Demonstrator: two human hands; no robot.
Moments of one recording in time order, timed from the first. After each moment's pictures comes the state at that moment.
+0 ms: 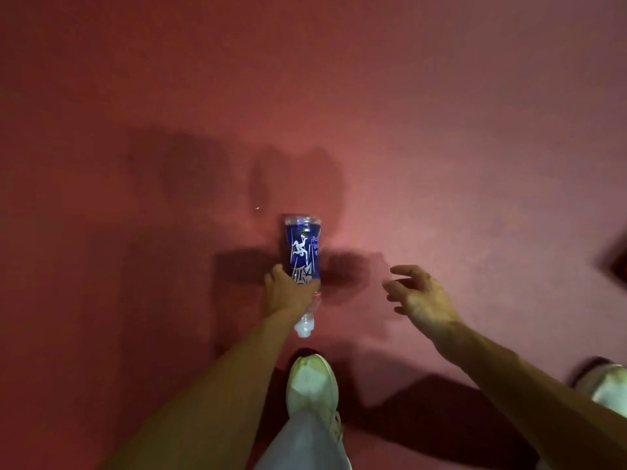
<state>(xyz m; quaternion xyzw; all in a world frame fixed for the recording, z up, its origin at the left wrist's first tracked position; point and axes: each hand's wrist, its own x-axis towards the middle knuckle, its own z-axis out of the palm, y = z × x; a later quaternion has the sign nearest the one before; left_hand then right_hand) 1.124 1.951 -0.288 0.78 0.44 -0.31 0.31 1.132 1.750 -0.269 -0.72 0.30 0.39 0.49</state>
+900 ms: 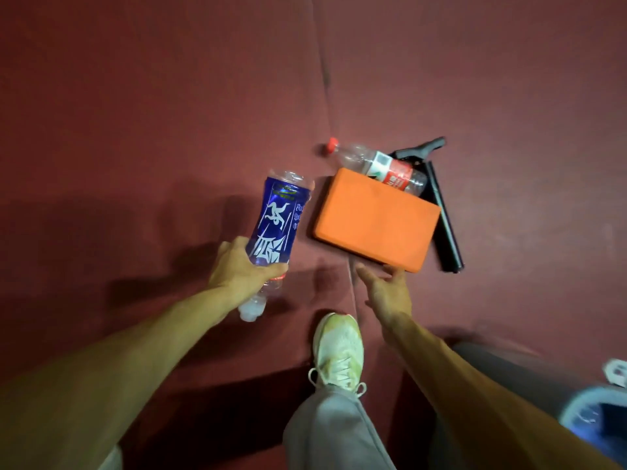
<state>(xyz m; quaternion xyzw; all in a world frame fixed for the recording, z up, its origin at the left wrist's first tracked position) 1.174 1.530 -0.219 0.85 0.12 -0.40 0.32 1.070 1.335 -0.245 -0.63 0.58 0.15 0.49</state>
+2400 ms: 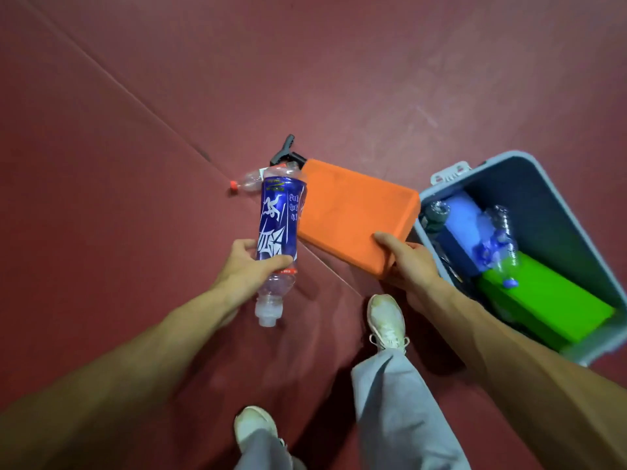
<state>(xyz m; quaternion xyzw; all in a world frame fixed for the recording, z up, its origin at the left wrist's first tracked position) 1.100 1.503 0.036 0.78 -0.08 -0.50 0.37 0.895 1.358 0.010 -0.38 0.70 -0.09 0.60</state>
